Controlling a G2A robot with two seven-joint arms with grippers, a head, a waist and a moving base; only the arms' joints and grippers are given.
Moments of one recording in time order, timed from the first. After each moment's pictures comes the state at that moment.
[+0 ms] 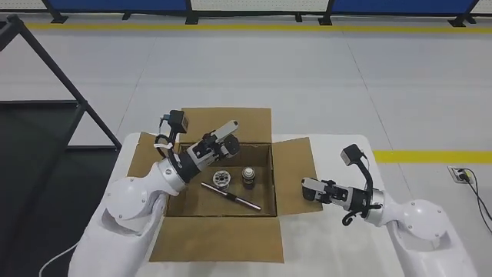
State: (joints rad) left arm 0.80 -1.20 -1.27 -1.63 -0.30 -0.03 -0.63; right arm -0.95 -1.17 1.46 -1.54 0.15 -0.17 1.09
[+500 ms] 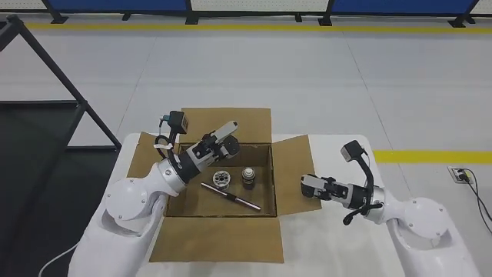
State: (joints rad) left arm 0.79 -1.20 -1.26 -1.62 -0.30 -0.03 -0.63; right arm -0.94 -1.17 1.45 -1.56 0.16 -0.17 1.08
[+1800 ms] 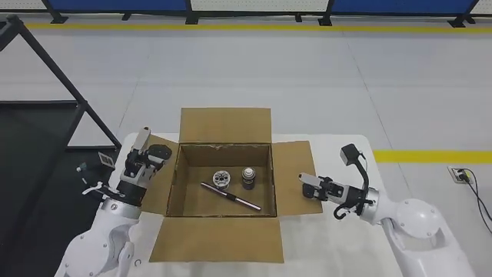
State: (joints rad) left arm 1.19 -1.19 -1.53 -1.86 -0.28 -0.06 -0.15; right arm -0.95 -1.15 1.41 -1.52 0.12 -0.11 0.99
